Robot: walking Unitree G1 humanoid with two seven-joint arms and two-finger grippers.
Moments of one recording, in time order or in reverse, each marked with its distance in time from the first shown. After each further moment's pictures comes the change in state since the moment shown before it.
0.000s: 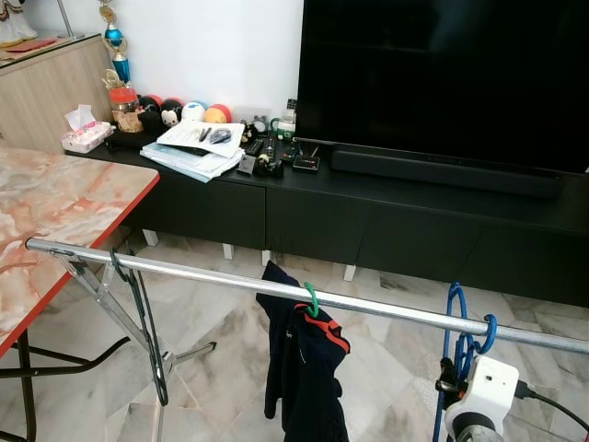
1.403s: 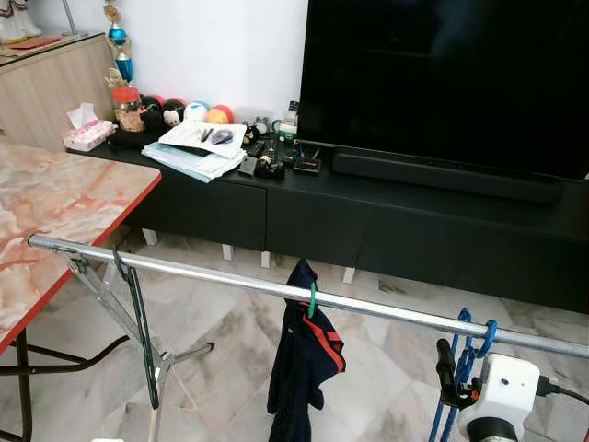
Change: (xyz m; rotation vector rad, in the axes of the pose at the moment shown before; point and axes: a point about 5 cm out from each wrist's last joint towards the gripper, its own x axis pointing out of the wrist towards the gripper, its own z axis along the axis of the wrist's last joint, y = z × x) left arm -0.006 0.048 0.024 0.061 -0.095 0.147; right arm -0.033 0.004 0.022 -0.112 -0.136 0.101
